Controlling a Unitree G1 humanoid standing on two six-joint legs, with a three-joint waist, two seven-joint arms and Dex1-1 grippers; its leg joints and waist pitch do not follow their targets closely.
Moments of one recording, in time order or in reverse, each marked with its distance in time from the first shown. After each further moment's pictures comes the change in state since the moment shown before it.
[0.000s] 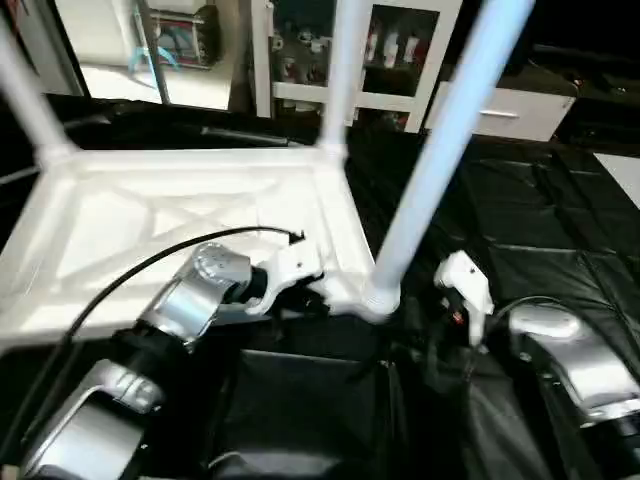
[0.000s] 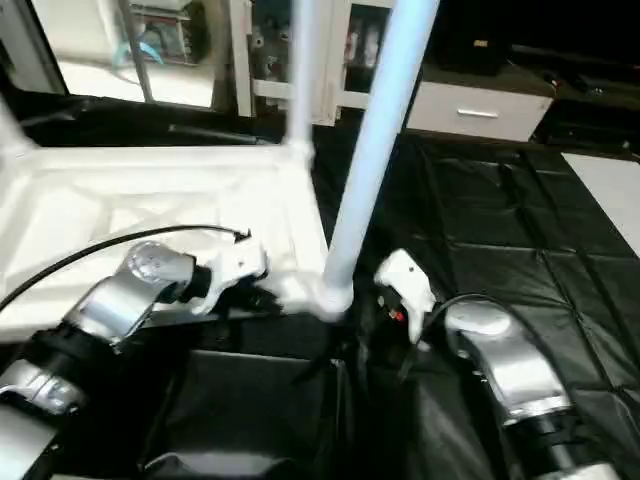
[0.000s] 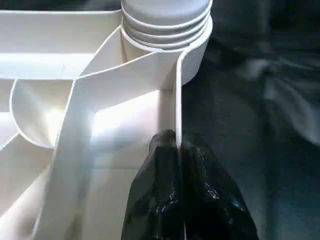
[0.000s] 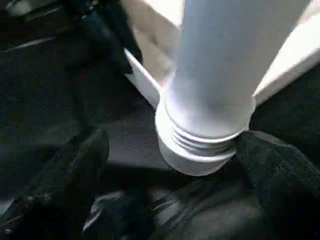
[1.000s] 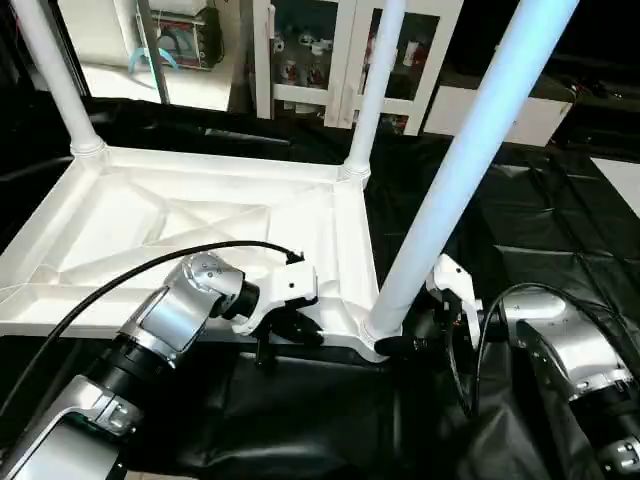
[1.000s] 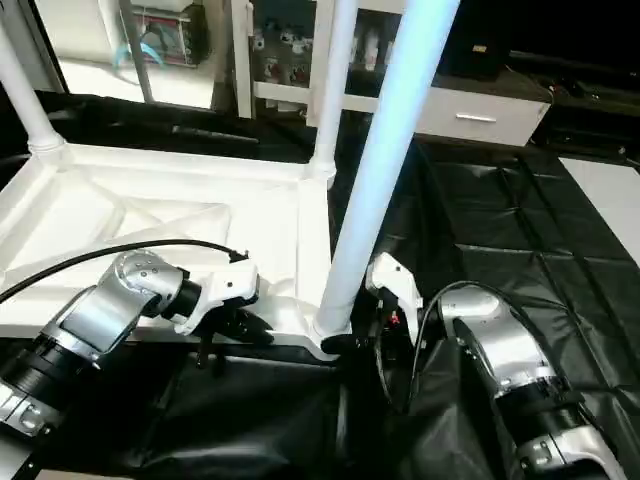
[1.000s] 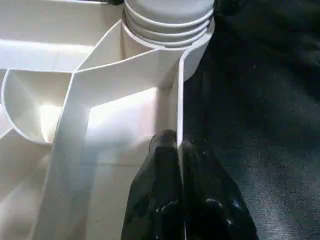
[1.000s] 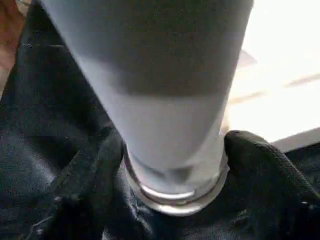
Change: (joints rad) left arm 0.062 0.065 -0.034 -0.166 -0.024 0.104 -0.117; right arm -0.133 0.023 0.076 0.184 -0.001 -0.067 0.218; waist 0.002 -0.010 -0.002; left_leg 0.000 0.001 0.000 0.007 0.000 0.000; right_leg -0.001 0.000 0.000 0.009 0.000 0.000
